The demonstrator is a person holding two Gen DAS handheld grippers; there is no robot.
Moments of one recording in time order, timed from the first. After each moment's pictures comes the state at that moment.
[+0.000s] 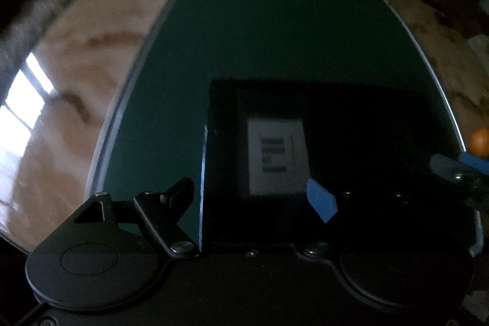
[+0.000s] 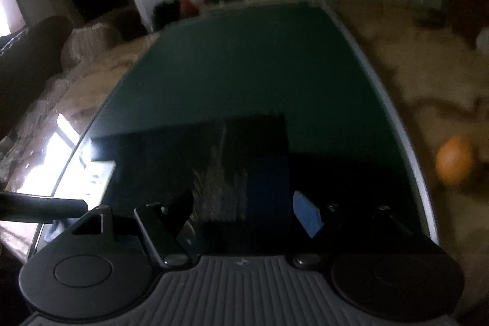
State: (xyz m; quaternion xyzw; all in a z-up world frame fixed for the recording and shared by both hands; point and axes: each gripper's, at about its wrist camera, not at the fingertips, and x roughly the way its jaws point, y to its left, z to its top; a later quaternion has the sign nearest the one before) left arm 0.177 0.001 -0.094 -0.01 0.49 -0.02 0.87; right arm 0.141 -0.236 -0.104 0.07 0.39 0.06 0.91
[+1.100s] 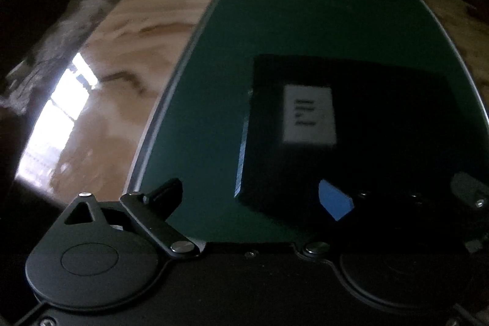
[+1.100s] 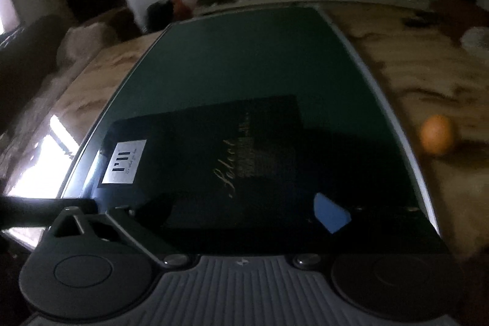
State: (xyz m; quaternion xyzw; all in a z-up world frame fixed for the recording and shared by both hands) left arm 0.107 -0.006 -0.076 0.01 0.50 0.07 0.86; right arm 0.080 -0.210 -0.086 0.08 0.41 0.02 0.91
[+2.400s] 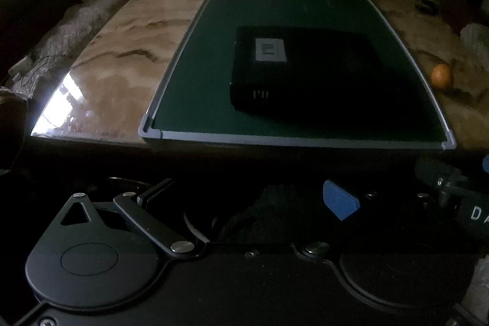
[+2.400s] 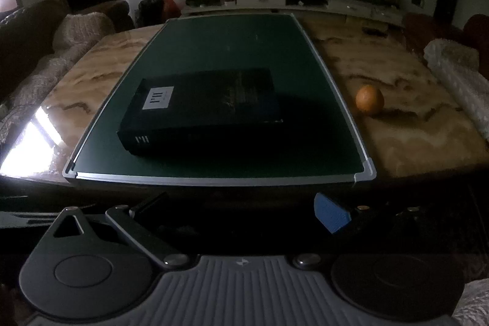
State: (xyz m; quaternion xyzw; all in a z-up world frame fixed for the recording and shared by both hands) left arm -0.062 -0.013 -0.041 0.01 0.47 0.01 0.88; right arm -0.083 -0.181 -0.035 0.03 0.41 -0.02 0.91
